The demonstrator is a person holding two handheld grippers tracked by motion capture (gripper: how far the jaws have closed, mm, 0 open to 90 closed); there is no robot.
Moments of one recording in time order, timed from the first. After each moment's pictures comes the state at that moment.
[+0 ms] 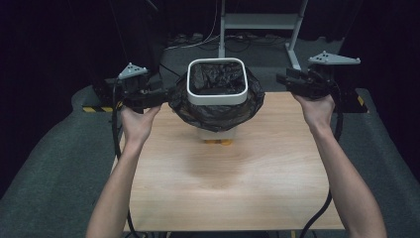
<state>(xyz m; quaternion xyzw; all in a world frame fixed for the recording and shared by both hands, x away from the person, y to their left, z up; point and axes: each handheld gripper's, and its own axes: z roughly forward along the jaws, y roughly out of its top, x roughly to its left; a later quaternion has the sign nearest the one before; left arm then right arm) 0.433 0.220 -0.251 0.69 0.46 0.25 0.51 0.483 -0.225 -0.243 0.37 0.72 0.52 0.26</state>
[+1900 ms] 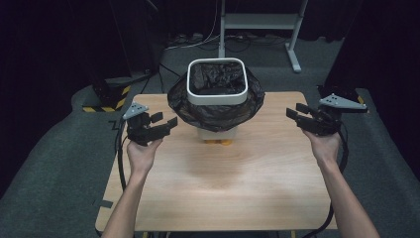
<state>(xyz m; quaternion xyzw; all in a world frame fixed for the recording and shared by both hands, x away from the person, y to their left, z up) 0.404 0.229 -0.346 0.68 0.48 0.21 0.51 0.447 -0.271 -0.334 0.40 0.71 0.52 0.23</state>
